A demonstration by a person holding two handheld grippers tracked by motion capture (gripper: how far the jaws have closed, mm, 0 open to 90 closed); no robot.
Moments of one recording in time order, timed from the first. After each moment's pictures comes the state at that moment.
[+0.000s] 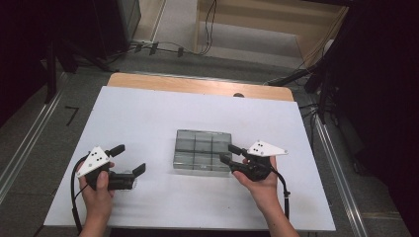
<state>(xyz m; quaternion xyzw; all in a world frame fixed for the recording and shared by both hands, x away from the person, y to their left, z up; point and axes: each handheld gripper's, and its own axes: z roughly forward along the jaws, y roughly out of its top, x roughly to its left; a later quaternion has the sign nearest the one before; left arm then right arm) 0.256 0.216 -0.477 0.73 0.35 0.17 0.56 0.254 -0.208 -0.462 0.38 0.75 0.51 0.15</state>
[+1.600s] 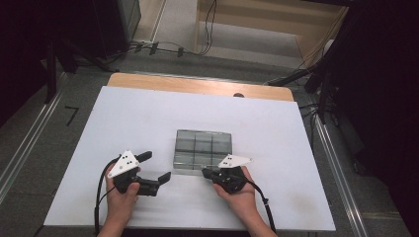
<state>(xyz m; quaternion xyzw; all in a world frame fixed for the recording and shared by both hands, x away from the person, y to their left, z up) 0.250 0.159 -0.486 0.76 0.32 0.12 0.55 0.249 -0.154 -0.516 0.39 0.81 0.44 0.07</state>
